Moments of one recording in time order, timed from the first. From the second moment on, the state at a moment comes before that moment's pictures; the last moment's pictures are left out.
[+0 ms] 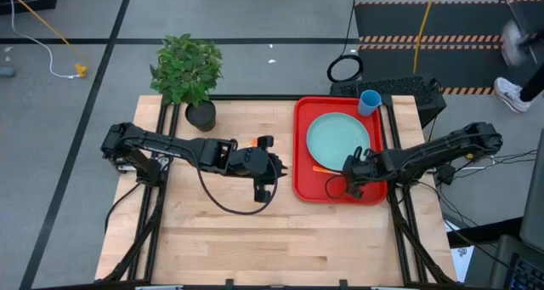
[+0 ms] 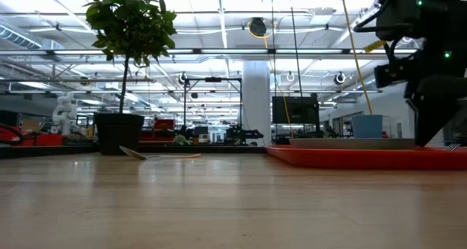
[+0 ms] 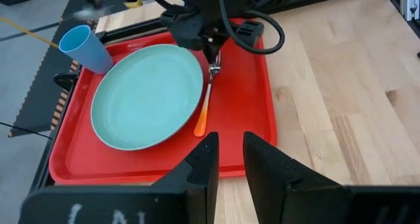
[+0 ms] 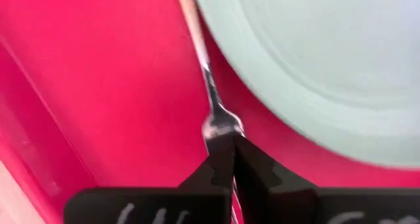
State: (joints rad) left arm -0.17 1.65 1.53 -0.52 -0.24 0.13; right arm 0.17 1.07 0.50 -0.89 0.23 0.67
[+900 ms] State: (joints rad) left arm -0.18 1.65 1.53 -0.52 -0.24 0.12; right arm 0.17 1.08 0.52 -1.12 0.19 0.83
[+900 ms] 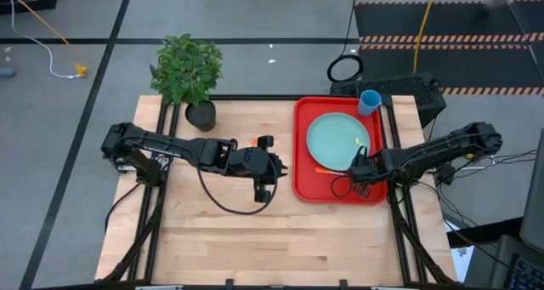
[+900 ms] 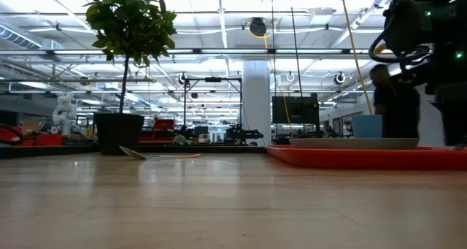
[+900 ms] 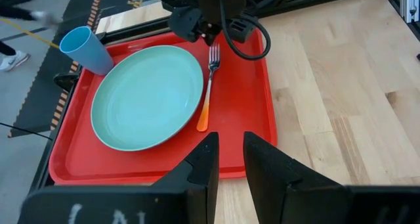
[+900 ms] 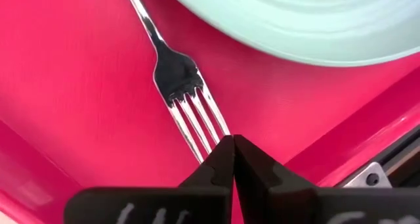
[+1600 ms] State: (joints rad) left arm -0.17 1.65 1.53 -0.52 -0.24 0.12; right arm 0.17 1.08 0.52 -0.85 0.28 0.67
